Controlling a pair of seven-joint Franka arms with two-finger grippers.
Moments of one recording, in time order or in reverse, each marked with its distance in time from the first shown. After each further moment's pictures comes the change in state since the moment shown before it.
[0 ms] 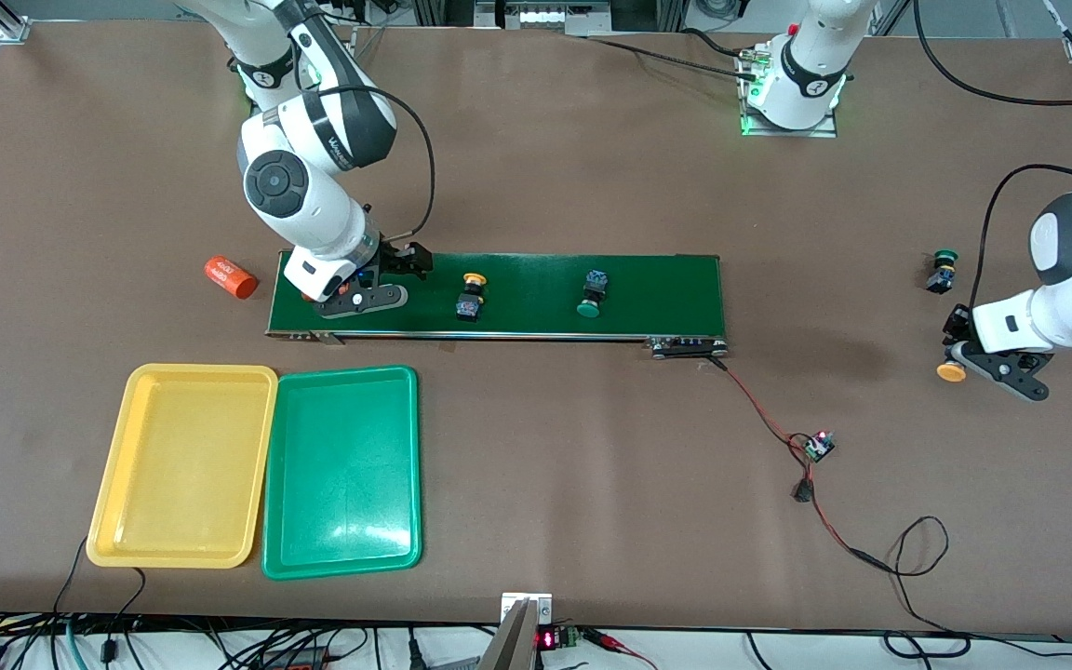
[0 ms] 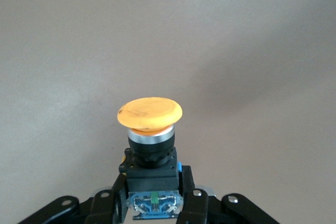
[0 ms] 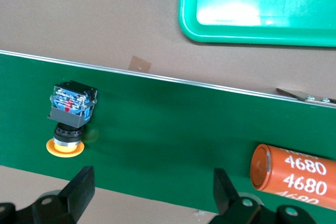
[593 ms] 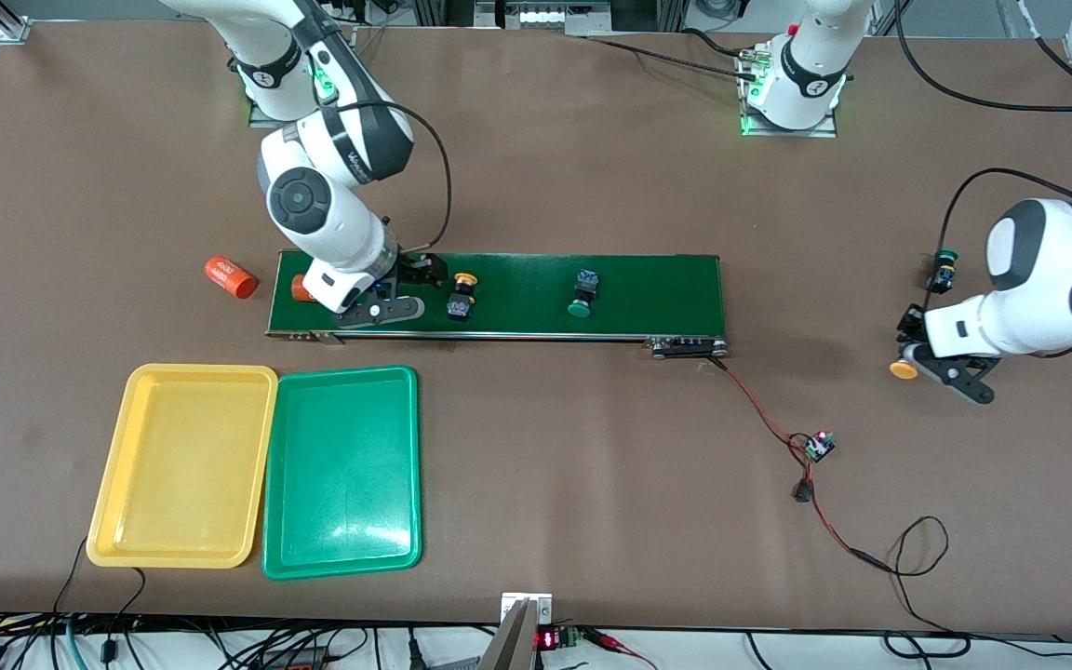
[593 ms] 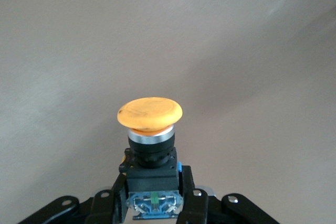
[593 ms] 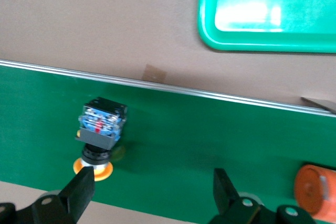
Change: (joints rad) left arm -0.121 -0.004 -0.003 -0.008 -0.095 -0.059 -0.106; right arm 0.040 0.097 0.002 0.088 0.000 0.000 0.048
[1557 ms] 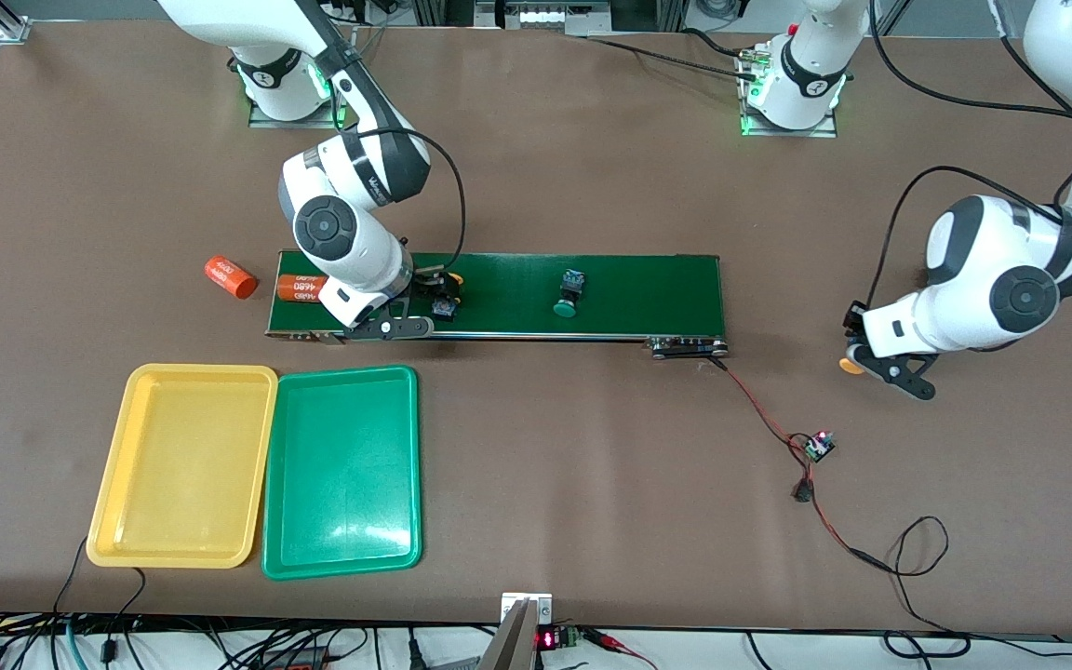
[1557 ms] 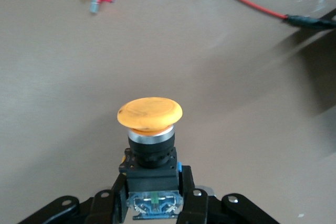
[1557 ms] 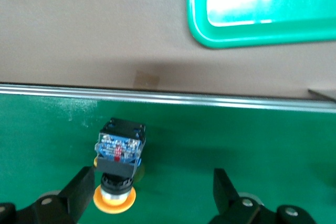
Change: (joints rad) left arm -0.118 -0.044 -0.003 -0.056 -0.066 -0.009 -0.170; right arm 0.042 0.075 -0.052 0.092 0.000 -0.084 0.126
